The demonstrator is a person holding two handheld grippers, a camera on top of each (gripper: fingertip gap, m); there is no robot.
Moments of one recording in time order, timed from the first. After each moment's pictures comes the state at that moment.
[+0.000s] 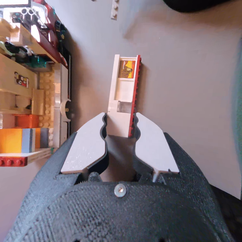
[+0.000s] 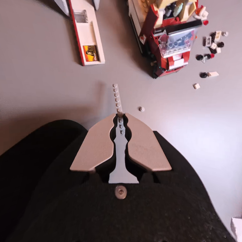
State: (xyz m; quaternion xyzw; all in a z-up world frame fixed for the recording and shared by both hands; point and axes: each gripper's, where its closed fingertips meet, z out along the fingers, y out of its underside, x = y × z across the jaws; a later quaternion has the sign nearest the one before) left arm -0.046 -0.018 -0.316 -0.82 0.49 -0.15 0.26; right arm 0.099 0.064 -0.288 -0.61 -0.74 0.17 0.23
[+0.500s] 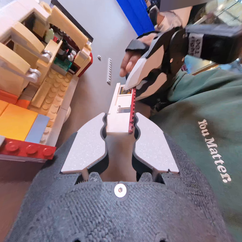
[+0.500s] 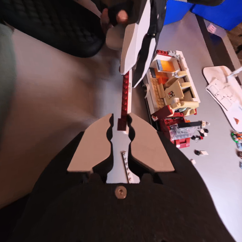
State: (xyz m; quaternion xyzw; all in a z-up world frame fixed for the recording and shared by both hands) left arm -0.032 0.002 -0.263 -0.80 0.21 -0.52 0.22; right arm 0.011 0.010 -0.269 -0.46 -0.77 0.26 0.36
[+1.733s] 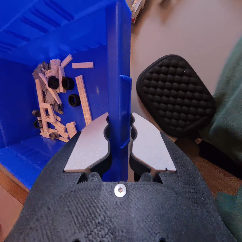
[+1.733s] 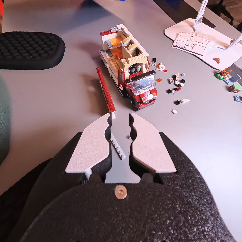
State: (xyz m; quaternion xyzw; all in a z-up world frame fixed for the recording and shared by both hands) left arm -0.255 -0.141 -0.199 -0.92 0.29 -0.01 0.26; right arm 0.064 0.081 -0.252 -0.61 -0.64 0.32 0.34
